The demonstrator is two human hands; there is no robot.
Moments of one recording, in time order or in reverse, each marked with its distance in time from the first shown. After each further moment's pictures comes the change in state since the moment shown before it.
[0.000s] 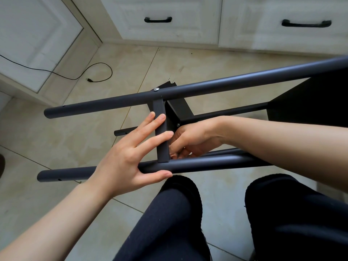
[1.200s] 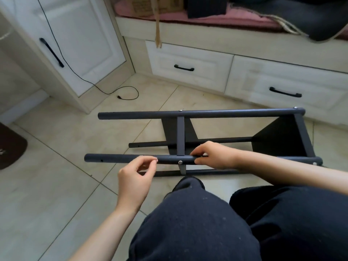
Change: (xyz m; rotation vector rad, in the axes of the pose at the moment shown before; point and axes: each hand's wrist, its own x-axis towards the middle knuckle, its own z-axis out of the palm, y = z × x) left_hand -0.072 0.088 0.009 -0.363 0.654 -0.788; right_hand -0.079 -0.002 0.068 -0.961 0.587 -0.082
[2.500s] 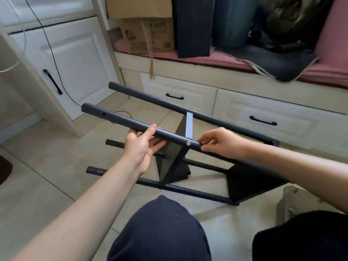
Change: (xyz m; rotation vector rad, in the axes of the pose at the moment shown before) left_hand 0.112 0.103 0.008 -1.075 -0.096 -0.434; right_hand -0.034 0.003 -0.099 0.029 0.343 -0.013
